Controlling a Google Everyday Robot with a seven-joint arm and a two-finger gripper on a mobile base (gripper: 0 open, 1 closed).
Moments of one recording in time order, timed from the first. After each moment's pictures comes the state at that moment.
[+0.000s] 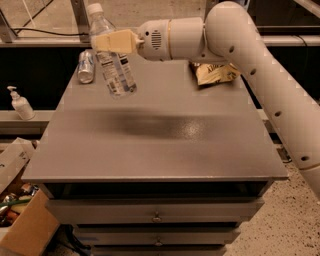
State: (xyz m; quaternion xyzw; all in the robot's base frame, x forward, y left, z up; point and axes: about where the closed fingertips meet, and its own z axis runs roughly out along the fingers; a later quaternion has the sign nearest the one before) arm 0.620 0.105 1.006 -0.67 -0.33 -0.41 0.52
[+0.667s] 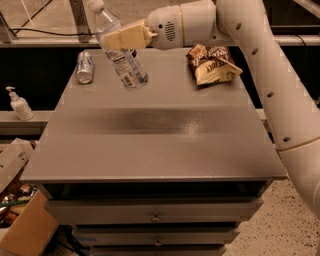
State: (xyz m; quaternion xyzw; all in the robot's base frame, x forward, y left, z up) arm 0.616 0.084 1.020 -0.60 -0.47 -0.42 0.49
